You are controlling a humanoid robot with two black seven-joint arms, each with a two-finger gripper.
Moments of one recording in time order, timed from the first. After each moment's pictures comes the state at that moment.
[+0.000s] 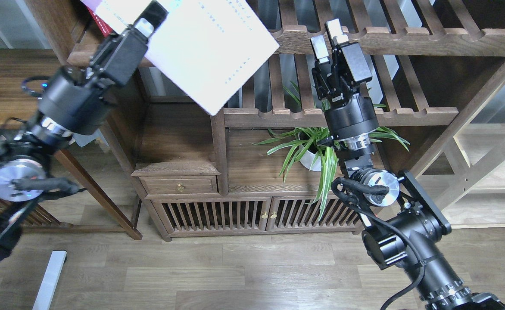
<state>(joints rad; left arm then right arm) -0.52 0.55 -1.02 -1.63 0.24 -0.49 -0.25 0.38 0.02 1.23 1.28 0.18 0.58 0.07</state>
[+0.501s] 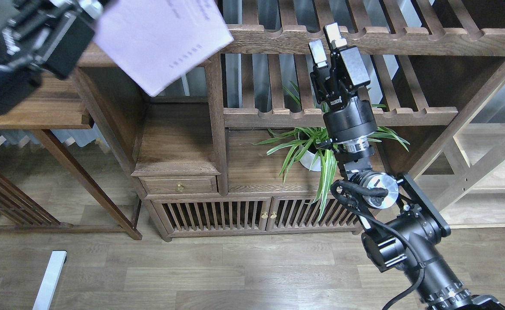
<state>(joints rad) -0.51 0.83 -1.22 -1.74 0.34 -0.49 -0.16 0.36 0.02 1.23 1.28 0.18 0.58 0.07</state>
